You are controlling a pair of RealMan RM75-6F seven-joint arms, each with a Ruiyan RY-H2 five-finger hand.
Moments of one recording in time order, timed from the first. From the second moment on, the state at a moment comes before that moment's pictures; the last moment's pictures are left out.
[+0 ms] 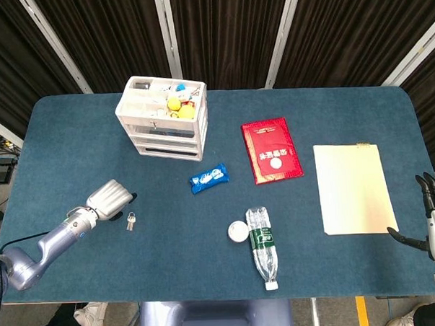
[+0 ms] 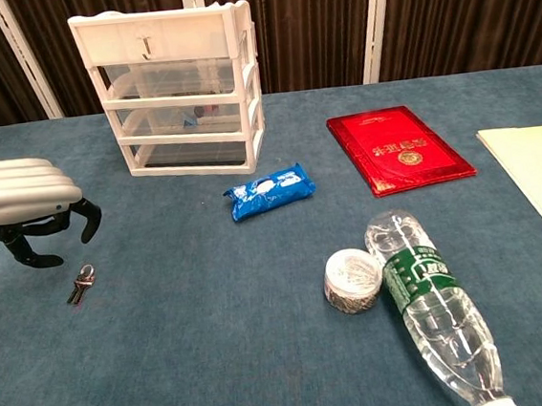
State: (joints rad) left arm -0.77 -1.38 0.03 -1.16 1.67 0.73 0.09; right arm 0.06 -1.11 0.15 -1.62 -1.39 1.50 0.12
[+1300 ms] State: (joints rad) left arm -0.88 -1.41 0.21 -0.98 1.89 0.87 -0.08; right arm 0.06 -1.12 0.15 -1.62 -1.39 1.50 0.12
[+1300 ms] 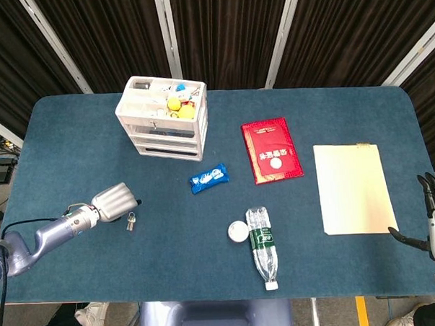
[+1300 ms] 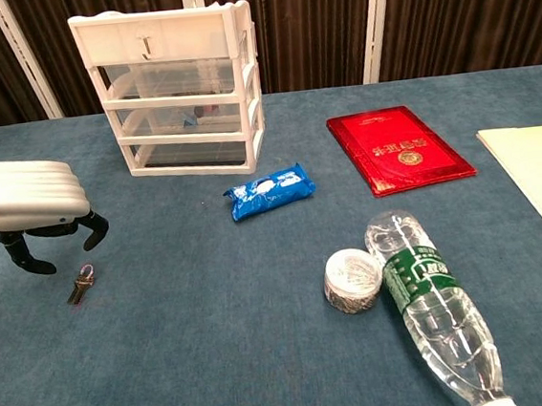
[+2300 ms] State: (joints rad) left arm -0.90 -1.49 0.26 -0.87 1.90 0.93 -0.13; right arm 0.05 -1.12 0.16 -1.63 -1.38 1.51 0.12
